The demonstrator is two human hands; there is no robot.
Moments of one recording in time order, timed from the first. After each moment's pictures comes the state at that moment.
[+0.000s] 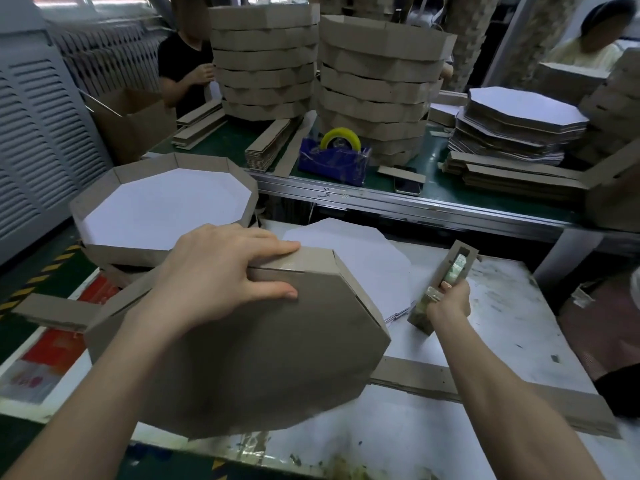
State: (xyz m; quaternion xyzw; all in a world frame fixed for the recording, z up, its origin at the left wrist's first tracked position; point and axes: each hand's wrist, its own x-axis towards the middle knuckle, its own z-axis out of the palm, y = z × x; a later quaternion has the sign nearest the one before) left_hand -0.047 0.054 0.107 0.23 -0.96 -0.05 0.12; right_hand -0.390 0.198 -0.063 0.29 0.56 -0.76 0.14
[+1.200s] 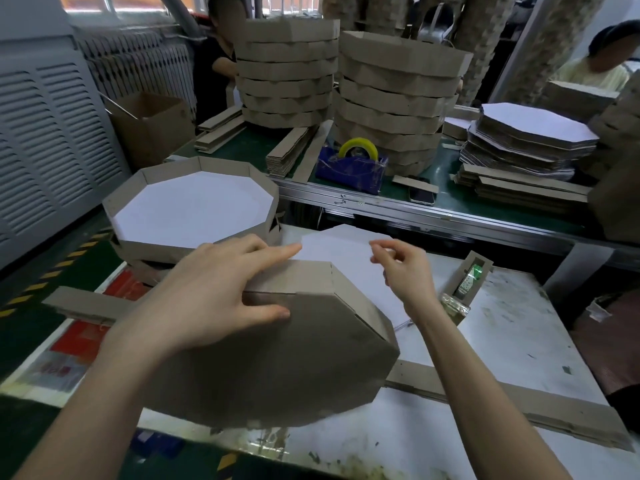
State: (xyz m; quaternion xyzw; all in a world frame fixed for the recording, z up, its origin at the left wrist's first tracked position) left_hand 0.008 0.049 0.109 0.22 -0.97 -0.10 0.07; right_hand -0.262 0.157 0.030 -0.30 0.77 -0.54 0.15
